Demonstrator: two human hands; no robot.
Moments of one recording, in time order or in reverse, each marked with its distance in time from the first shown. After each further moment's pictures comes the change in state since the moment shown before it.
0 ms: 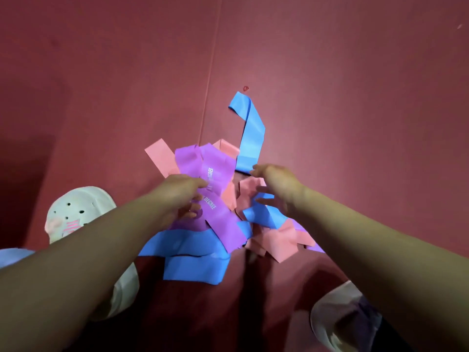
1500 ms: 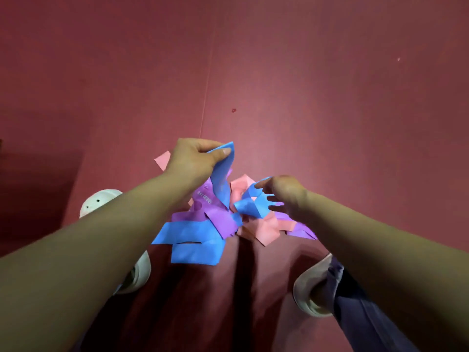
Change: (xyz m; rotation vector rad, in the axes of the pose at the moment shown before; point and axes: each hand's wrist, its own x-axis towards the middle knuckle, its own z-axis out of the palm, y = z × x) left_hand -0.131 0.049 0.015 0.019 0.067 0.653; right_hand -0.088 0.006 -0.038 -0.222 0.041 -0.037
